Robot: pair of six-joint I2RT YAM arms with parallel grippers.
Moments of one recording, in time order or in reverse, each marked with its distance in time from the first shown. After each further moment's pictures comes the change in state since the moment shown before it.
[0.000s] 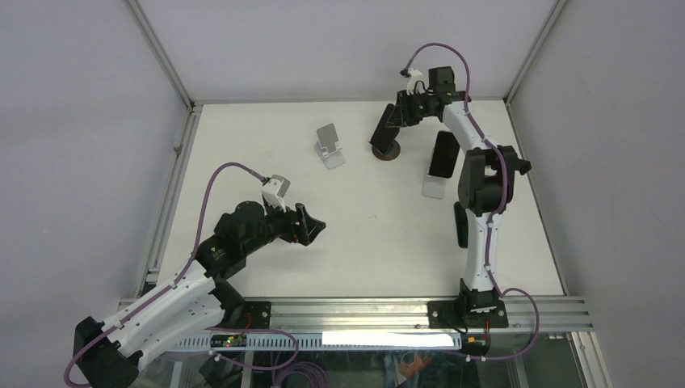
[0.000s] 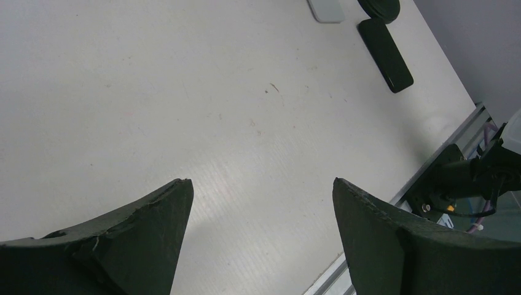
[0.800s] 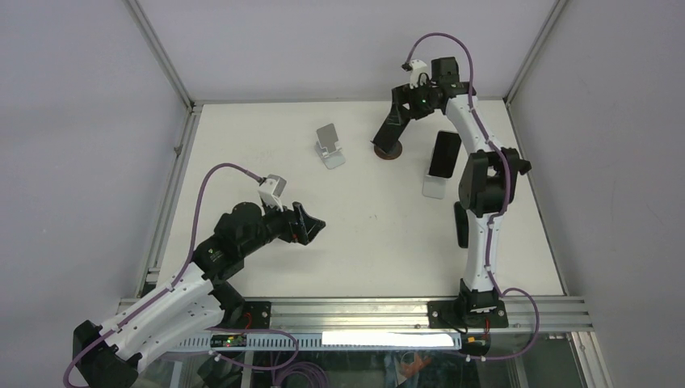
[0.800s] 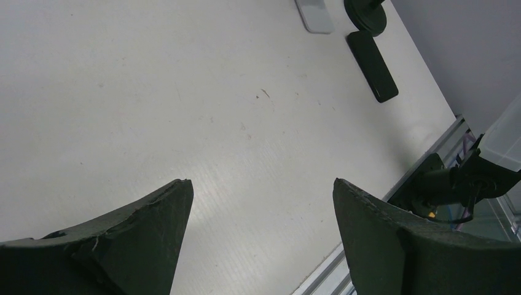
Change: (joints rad) left arm 0.000 -0.028 0.000 -0.003 -0.001 -0.047; right arm 0.002 -0.010 0.105 -0.123 0.188 -0.114
